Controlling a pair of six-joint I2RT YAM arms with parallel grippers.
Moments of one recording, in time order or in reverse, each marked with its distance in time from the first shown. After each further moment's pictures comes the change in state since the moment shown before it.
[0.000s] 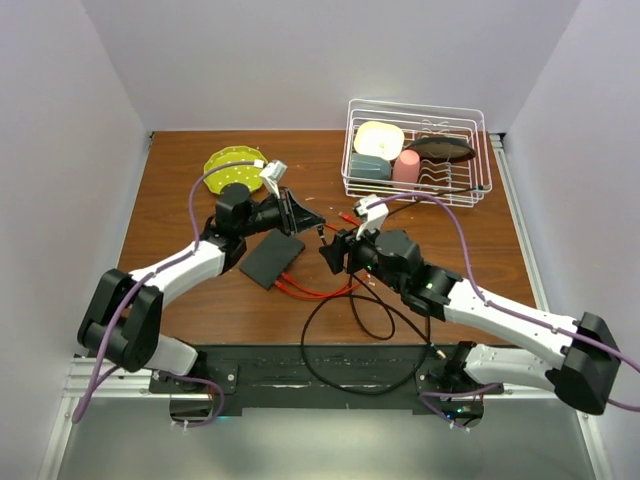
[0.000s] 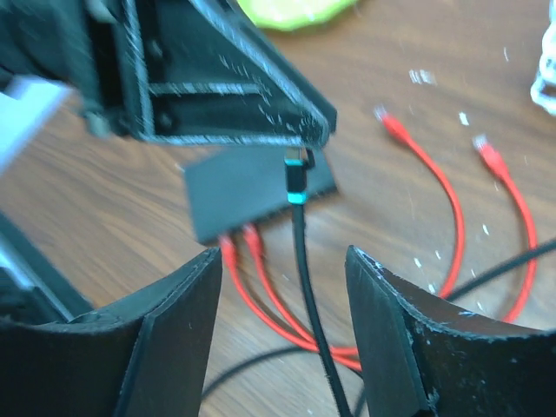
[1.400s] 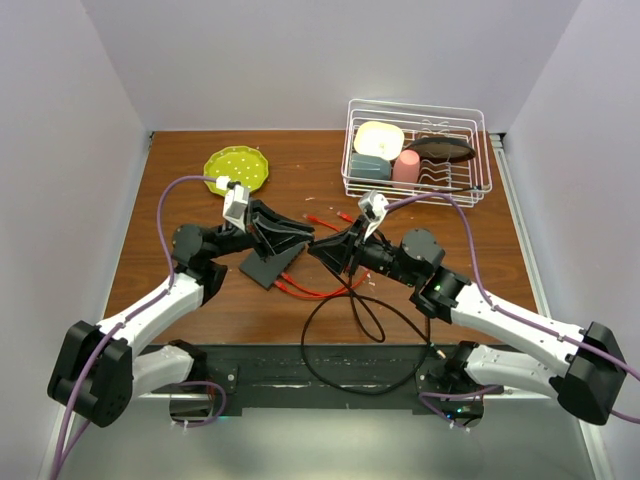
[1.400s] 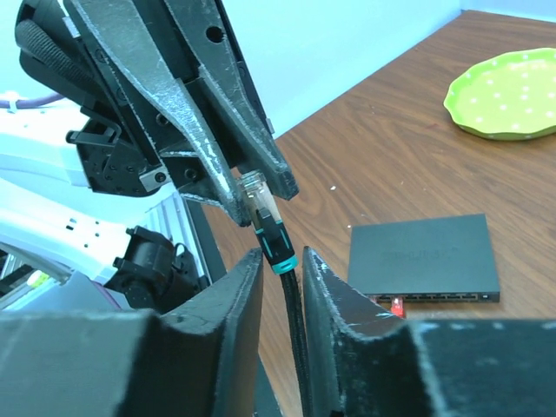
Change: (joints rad) left arm 0.004 -0.313 -0.220 0.588 0.250 0.007; right arm -0.062 -0.077 -0.054 0.334 -0.467 0.066
